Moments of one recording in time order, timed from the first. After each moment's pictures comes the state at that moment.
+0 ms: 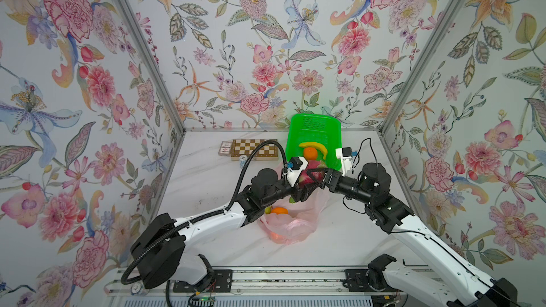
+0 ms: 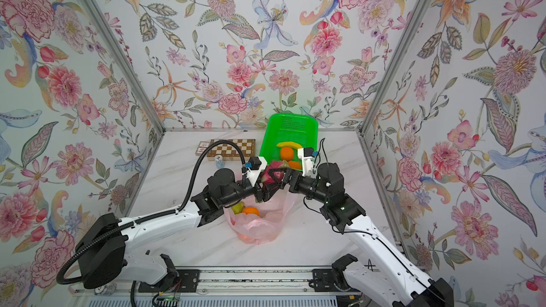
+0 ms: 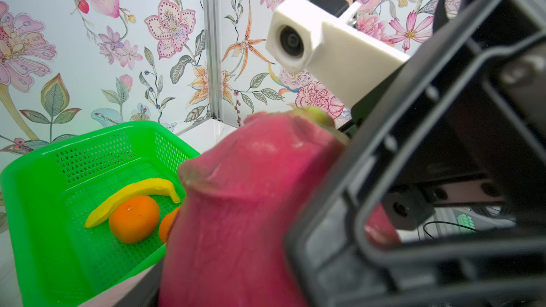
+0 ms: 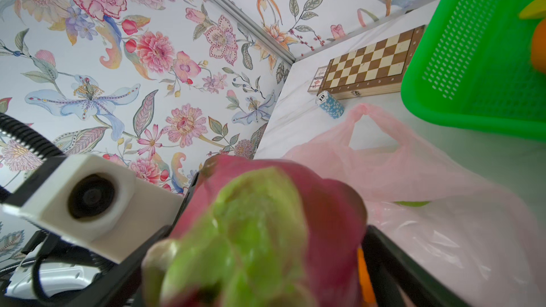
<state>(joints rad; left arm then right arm) -0.90 1.42 0.87 0.50 0.23 -0.08 0.53 0.97 0.78 -0.02 -0.48 0.82</state>
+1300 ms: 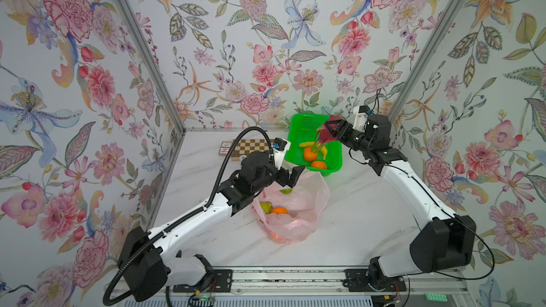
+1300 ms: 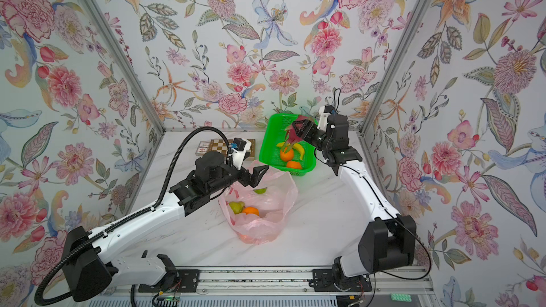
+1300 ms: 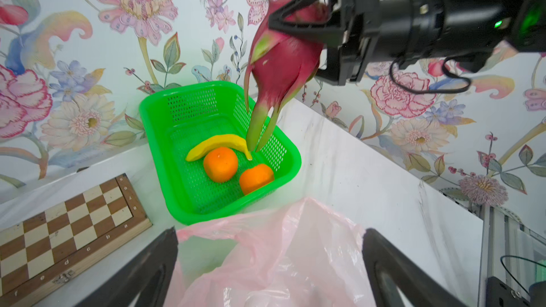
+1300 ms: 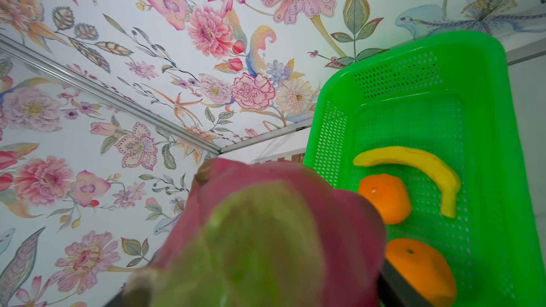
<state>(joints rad) -0.78 1.30 1.07 -0.01 0.04 -0.12 0.20 1.54 1.38 -0.17 -0.37 0.66</state>
